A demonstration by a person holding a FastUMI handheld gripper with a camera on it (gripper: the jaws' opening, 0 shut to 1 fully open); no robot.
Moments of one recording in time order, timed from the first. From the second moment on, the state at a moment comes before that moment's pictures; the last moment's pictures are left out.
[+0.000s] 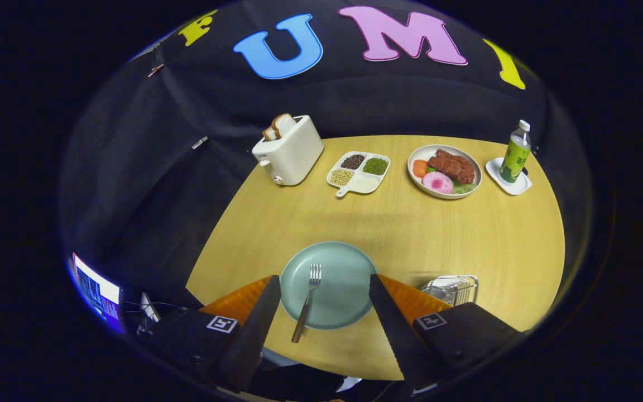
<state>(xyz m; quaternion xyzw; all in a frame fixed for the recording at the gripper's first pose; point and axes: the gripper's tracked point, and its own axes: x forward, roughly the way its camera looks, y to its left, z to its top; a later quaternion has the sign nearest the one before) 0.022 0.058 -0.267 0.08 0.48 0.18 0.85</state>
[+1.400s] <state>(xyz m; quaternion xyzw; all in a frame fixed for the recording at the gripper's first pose) -0.038 0.084 -0.438 -0.08 0.67 0.07 0.74</state>
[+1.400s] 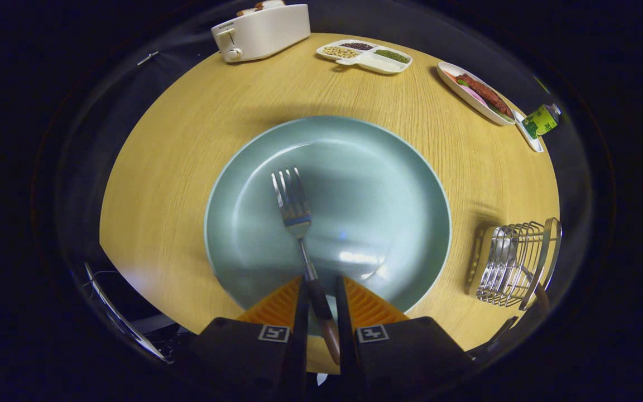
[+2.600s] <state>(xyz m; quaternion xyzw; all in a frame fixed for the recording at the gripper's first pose) -0.030 0.005 -0.299 0.01 0.66 0.16 0.73</state>
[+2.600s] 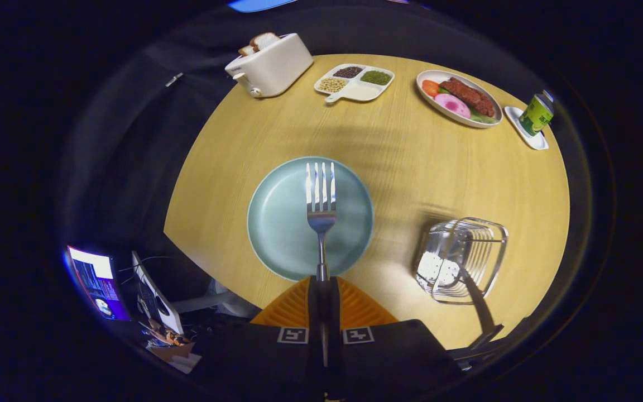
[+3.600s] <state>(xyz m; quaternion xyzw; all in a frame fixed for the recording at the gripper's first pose) -0.059 -0.130 -0.281 -0.05 0.81 0.15 0.56</state>
